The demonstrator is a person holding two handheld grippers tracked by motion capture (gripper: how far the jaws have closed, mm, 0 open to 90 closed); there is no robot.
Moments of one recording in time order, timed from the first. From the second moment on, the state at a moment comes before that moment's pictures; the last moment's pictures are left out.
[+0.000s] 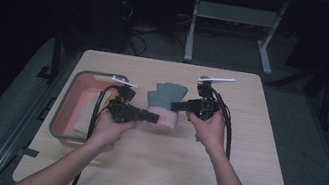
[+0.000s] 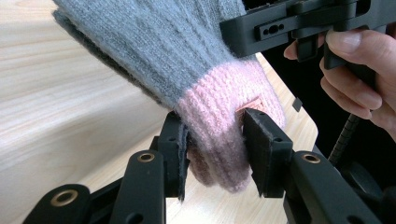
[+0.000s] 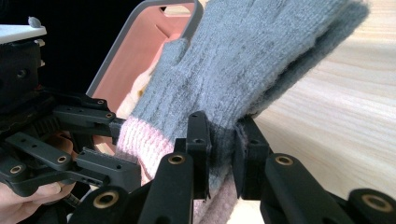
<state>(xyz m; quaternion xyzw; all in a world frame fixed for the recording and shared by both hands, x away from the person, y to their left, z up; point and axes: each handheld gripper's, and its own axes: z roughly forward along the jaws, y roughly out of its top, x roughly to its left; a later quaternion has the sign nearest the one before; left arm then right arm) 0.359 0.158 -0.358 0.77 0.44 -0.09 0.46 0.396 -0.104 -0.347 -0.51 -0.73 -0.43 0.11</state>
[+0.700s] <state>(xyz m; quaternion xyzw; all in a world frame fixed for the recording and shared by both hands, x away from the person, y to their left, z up) 0.357 0.194 -0.345 0.76 0.44 -0.07 0.47 0.407 -0.067 -0.331 -0.49 -0.75 -0.43 0.11</state>
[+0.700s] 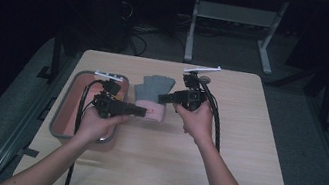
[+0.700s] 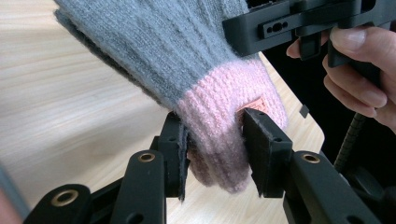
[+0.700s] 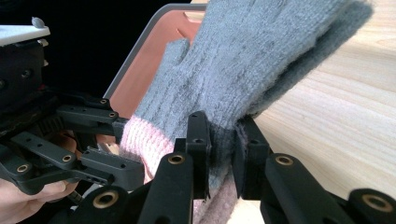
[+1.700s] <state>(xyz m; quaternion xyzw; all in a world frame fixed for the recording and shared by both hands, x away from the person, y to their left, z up) 0.349 0.244 -0.339 0.75 0.47 -0.04 0.47 0.416 -0.011 -0.322 -0.46 -0.76 -0.44 0.13</state>
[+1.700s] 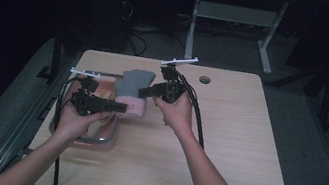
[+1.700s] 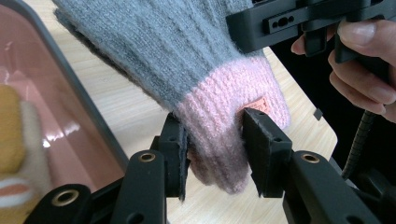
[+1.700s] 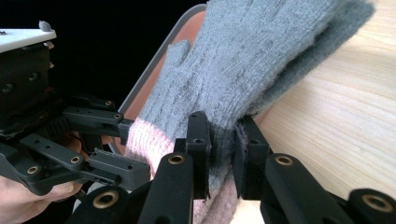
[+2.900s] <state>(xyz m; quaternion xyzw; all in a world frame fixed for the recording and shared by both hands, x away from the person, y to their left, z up) 0.336 0.303 -0.344 0.74 0.50 -0.03 0.46 0.421 0.052 -0.332 -0.43 -0.77 -0.44 0.16</state>
